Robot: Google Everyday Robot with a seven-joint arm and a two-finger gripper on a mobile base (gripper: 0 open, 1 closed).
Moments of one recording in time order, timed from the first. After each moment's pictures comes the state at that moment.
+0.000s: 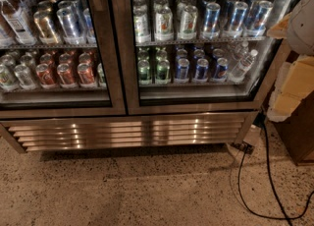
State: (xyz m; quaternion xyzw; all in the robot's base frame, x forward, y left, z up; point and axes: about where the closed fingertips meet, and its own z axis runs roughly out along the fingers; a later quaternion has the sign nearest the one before) arm 0.438 -0.217 0.976 -0.60 0.78 -0.03 0.16
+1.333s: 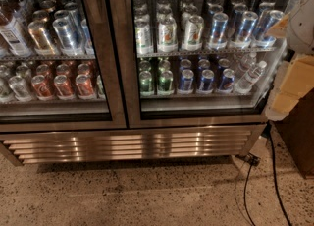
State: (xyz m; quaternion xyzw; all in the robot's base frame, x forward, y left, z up) arm 0.440 -0.216 0.976 -0.60 0.79 -0.03 0.16
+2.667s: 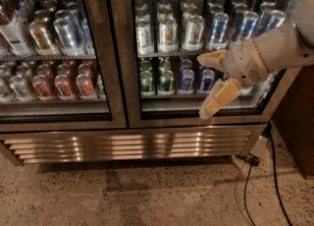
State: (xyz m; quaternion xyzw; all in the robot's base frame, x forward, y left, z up) arm 0.520 -0.112 0.879 -0.61 0.67 0.26 0.34
